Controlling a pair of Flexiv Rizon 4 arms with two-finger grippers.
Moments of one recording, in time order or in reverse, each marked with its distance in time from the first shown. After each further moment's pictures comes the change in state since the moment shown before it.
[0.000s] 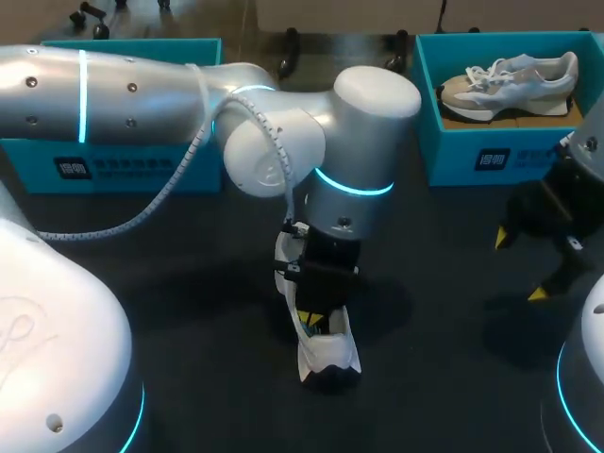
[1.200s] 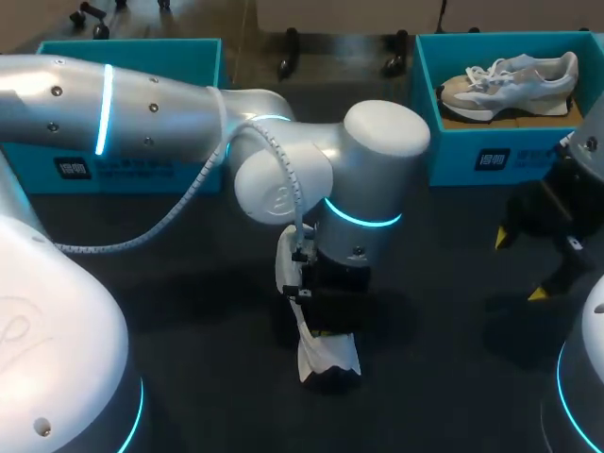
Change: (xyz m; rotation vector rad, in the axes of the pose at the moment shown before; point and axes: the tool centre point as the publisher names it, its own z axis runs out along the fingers) left arm -0.018 -0.001 0.027 -0.041 -0.016 -0.153; right arm 0.000 0.000 0.000 0.000 0.000 0.000
